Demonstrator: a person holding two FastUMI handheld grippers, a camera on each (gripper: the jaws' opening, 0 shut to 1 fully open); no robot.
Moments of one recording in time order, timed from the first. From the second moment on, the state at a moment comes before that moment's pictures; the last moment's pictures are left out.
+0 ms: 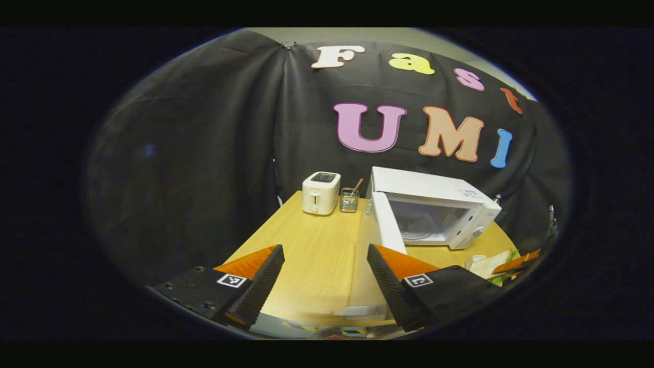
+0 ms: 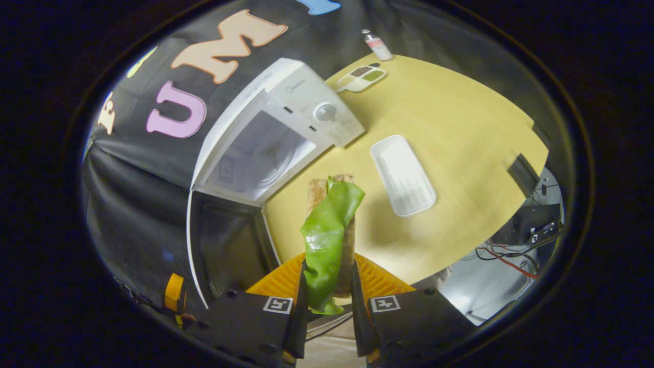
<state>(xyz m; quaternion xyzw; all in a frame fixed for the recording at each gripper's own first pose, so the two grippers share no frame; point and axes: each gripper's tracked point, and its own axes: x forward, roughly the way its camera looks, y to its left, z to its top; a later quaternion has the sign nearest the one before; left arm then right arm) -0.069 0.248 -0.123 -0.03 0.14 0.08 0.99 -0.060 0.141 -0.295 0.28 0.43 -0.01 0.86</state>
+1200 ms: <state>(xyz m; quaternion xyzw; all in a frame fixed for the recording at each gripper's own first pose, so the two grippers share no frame) -0.097 0.284 -0.172 -0.11 0.17 0.13 0.97 0.180 0.285 -0.315 0.35 0.25 0.04 0.90</state>
